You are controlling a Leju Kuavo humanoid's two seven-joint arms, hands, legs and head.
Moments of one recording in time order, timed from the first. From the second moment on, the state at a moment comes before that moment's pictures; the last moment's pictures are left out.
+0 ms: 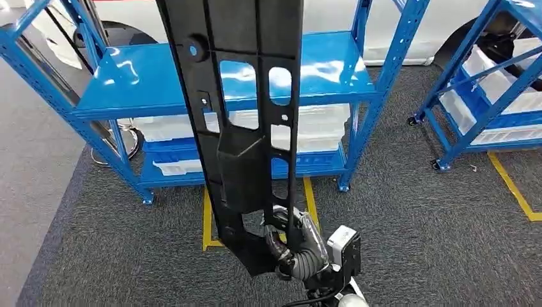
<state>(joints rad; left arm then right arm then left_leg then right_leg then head) -0.09 -0.18 1.19 -0.23 -0.90 0.04 0.00 -0.05 0.02 0.63 -1.69 -0.20 0.02 -0.44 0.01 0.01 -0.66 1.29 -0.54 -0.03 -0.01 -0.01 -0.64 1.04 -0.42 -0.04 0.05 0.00</state>
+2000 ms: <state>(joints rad) -0.09 -0.19 1.15 -0.22 -0.93 0.03 0.01 -0.07 0.01 0.60 -1.66 -0.23 0.14 -0.44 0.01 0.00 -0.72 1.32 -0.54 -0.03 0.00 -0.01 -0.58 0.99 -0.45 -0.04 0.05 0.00</state>
